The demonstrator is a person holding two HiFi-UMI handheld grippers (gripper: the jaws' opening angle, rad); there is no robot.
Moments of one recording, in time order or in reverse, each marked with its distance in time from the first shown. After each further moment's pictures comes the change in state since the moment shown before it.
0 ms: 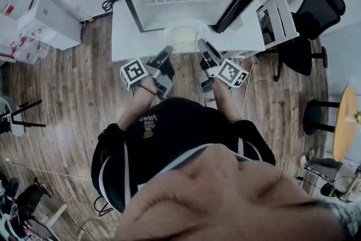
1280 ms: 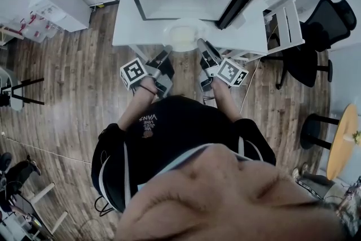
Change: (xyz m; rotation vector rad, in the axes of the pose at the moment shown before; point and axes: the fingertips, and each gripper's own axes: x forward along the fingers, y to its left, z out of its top) left arm -0.022 0.004 -0.039 0.015 -0.140 0.043; right arm -0.027 -0.003 -0.012 0.004 0.111 0.086
